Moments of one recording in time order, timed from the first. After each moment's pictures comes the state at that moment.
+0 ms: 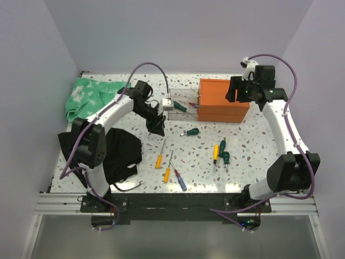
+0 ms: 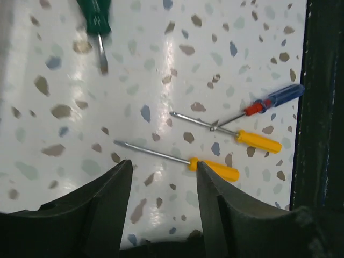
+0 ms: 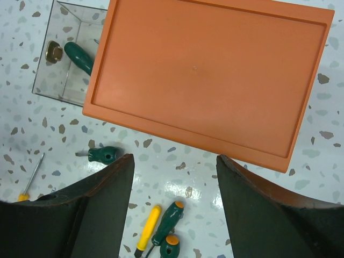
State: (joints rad) left arm -0.39 1.85 1.52 -0.96 0.86 0.85; right arm 0.03 1.49 1.45 -0.65 -0.23 0.02
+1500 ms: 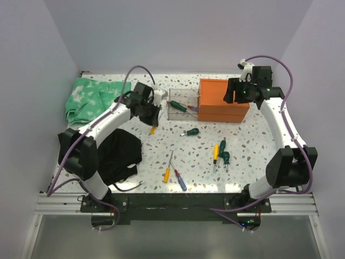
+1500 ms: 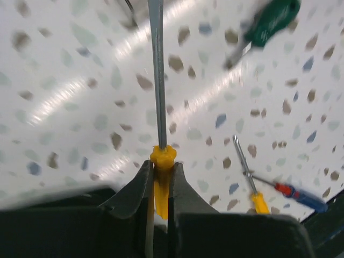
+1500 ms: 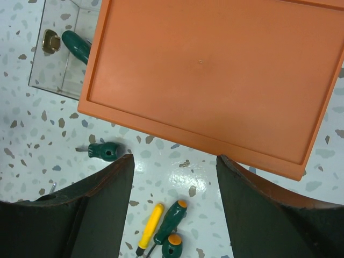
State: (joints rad) left arm -0.48 1.68 1.31 -0.68 0.23 0.02; right arm 0.03 1.54 1.45 -0.65 -0.25 0.02
